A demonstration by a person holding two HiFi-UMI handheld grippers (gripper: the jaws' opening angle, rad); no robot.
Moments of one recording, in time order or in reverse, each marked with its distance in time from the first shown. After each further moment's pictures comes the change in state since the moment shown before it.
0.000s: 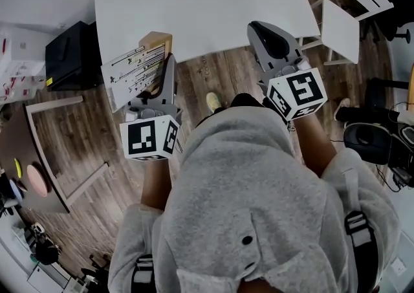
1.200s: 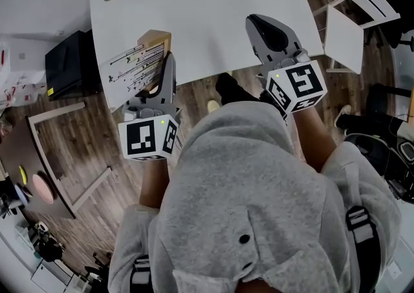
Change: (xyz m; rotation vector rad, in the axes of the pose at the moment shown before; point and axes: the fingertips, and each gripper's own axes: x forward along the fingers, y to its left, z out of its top) left arm 0.093 0.025 0.011 0.022 0.031 0.001; right arm 0.085 -0.068 0.006 0.022 0.004 0.013
